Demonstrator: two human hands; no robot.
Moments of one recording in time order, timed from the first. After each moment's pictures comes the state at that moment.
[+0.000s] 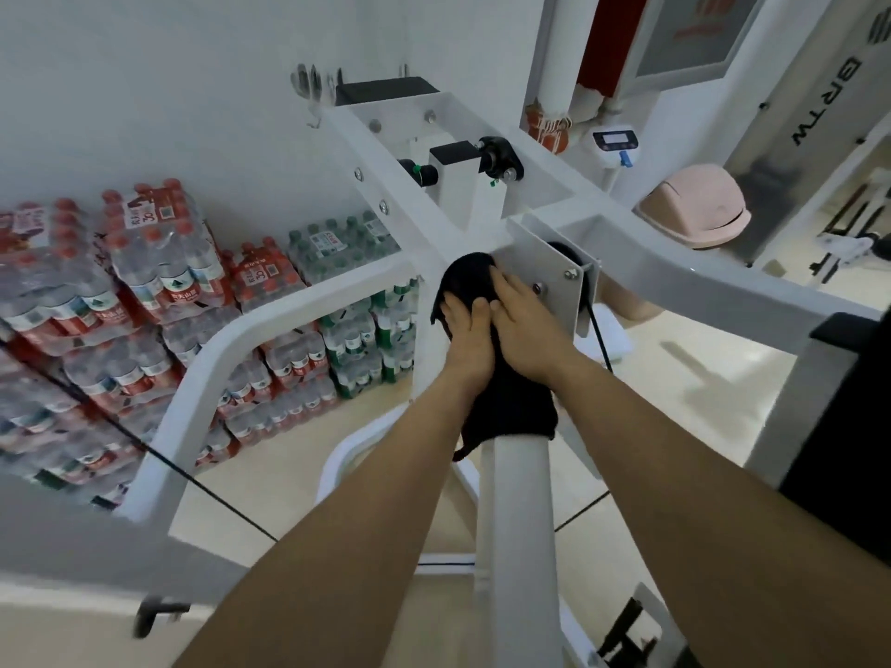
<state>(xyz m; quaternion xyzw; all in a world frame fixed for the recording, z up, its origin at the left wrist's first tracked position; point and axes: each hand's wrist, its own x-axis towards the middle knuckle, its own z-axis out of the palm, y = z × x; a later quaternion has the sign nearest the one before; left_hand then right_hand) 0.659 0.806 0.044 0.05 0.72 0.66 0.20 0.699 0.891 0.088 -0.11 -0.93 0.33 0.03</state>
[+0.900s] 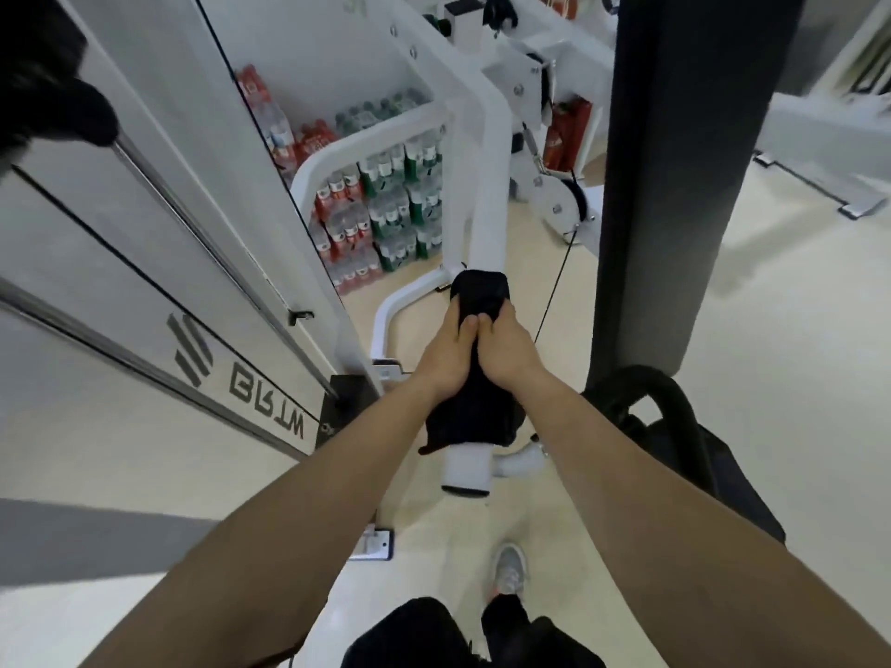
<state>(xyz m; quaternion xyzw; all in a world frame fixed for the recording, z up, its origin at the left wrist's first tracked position) 1.090 0.577 0.076 0.13 0.80 0.52 0.26 1.124 0.673 0.092 -0.28 -0.83 0.49 -0.05</state>
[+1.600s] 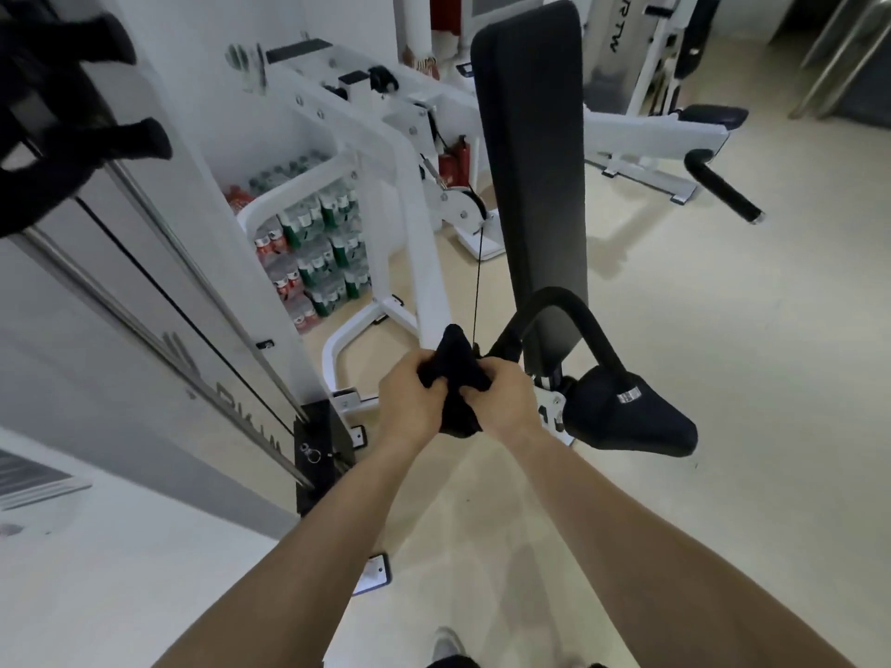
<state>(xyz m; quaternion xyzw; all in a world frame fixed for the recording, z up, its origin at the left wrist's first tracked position) 1.234 0.477 0.113 0.18 0.83 0.50 0.15 1.309 0.582 0.111 -0.36 -0.80 0.46 0.10</state>
